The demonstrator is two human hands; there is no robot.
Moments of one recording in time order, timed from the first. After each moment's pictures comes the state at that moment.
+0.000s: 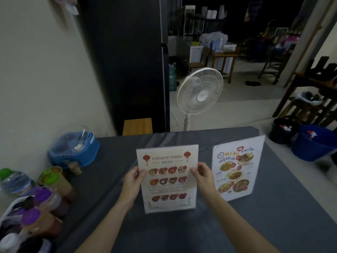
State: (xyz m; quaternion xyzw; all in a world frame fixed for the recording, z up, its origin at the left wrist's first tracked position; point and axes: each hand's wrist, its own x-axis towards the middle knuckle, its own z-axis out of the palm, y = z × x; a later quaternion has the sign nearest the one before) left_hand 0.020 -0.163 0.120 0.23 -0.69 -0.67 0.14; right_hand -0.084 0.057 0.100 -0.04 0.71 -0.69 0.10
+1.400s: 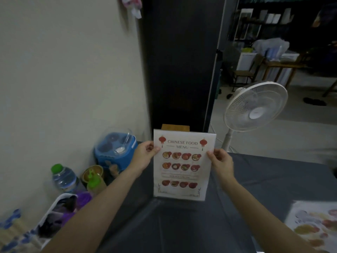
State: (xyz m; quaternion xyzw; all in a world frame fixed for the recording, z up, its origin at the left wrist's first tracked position) left_hand -0.054 -0.340 0.181 0.24 -0.77 -0.55 0.20; right_hand -0.186 -0.108 0.157 -0.12 0.73 -0.67 0.09
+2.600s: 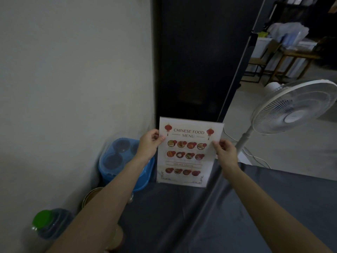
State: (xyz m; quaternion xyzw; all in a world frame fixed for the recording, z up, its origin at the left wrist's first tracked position) left_hand -0.152 -0.538 0.124 0.26 -0.75 -0.57 0.21; right_hand -0.273 -0.319 0.123 -0.06 0.75 -0.65 0.13
